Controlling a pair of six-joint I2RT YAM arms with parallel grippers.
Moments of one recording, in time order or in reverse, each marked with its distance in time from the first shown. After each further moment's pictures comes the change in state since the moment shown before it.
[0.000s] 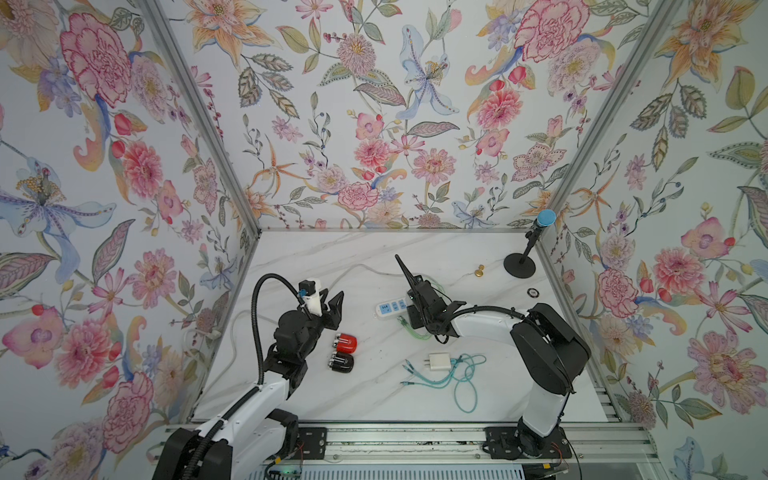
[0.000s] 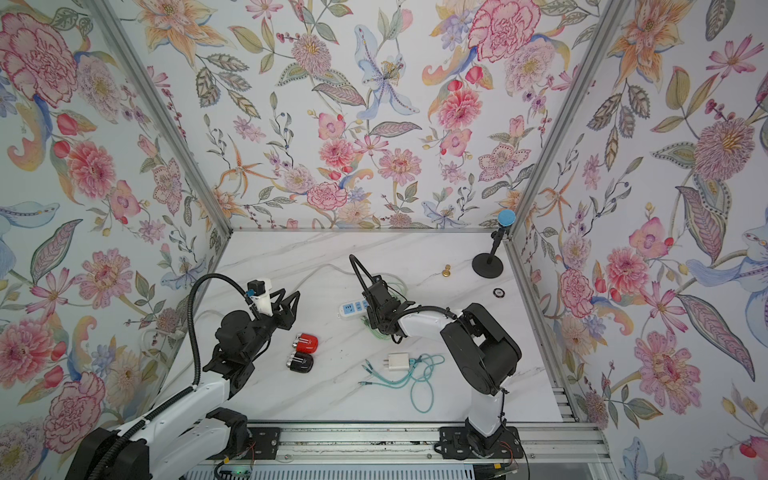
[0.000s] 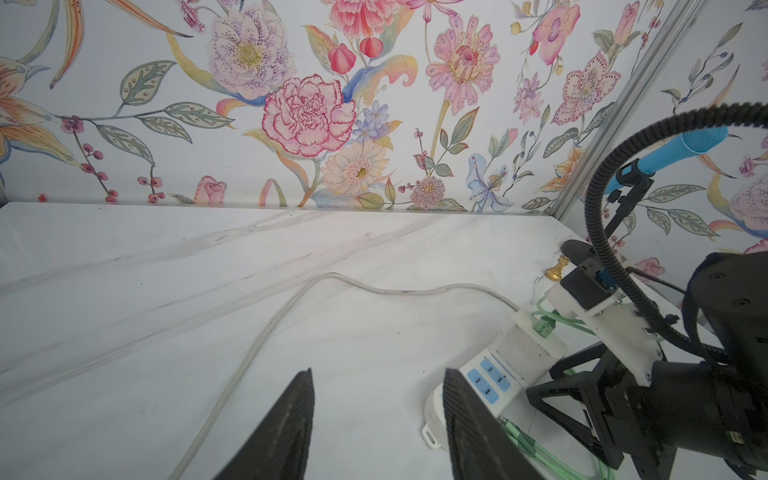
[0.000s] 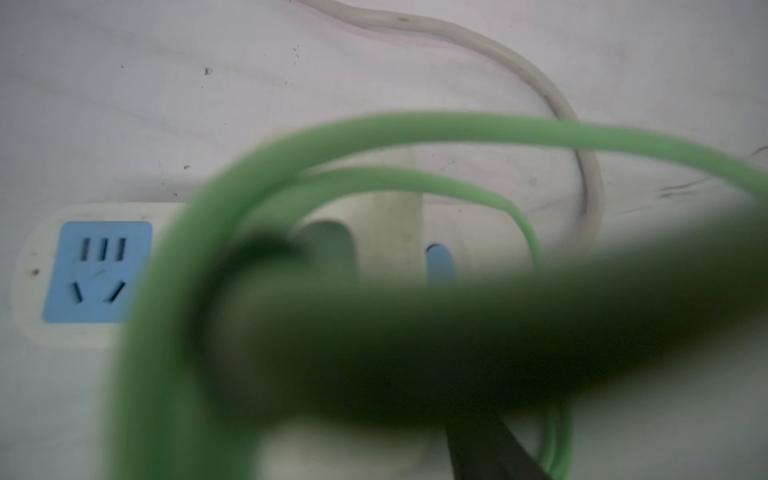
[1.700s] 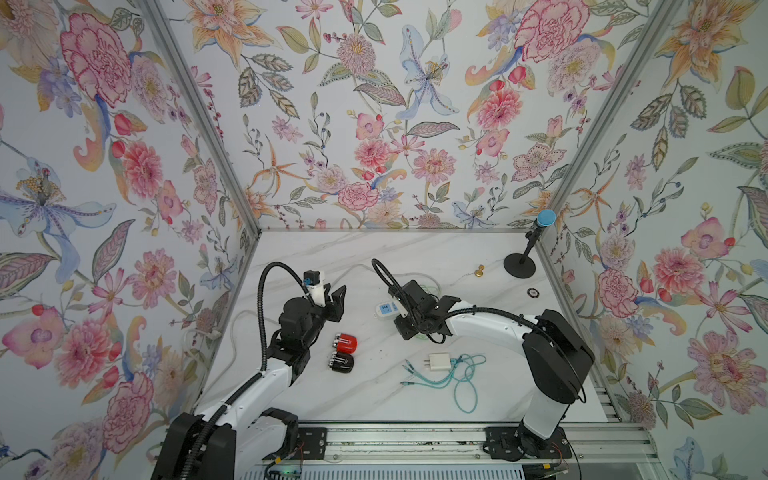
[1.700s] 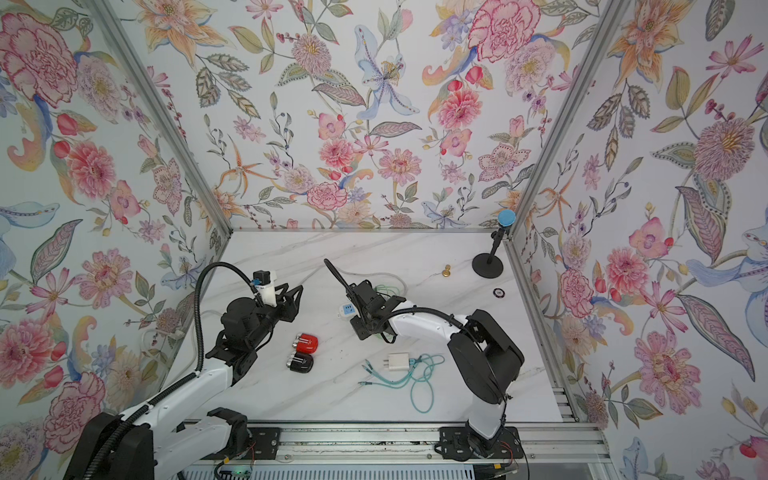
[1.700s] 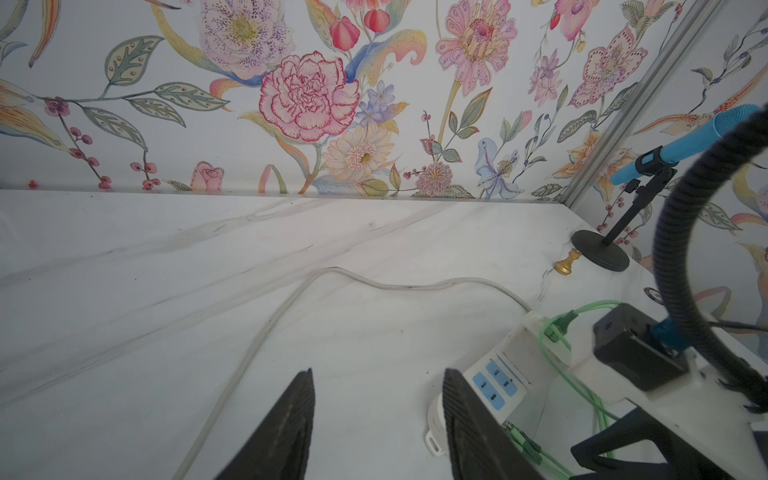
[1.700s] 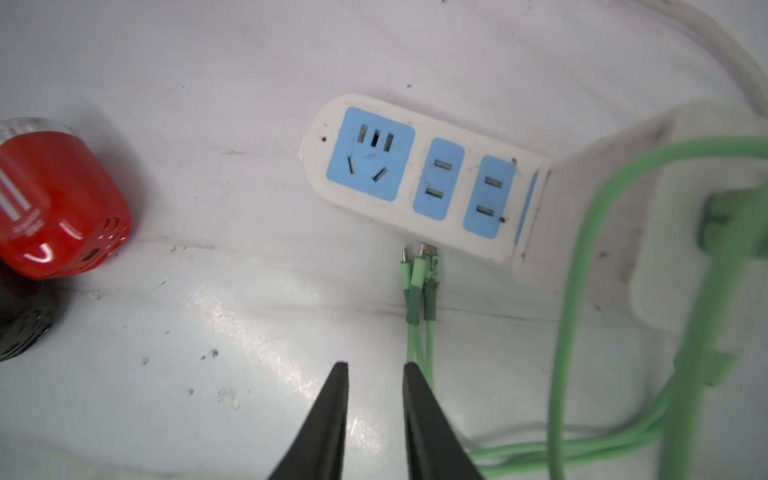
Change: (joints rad) left arm 0.000 0.082 0.118 -0.108 -0.002 0.000; right arm 0.103 0.003 0.169 -0.267 -0.176 -0.146
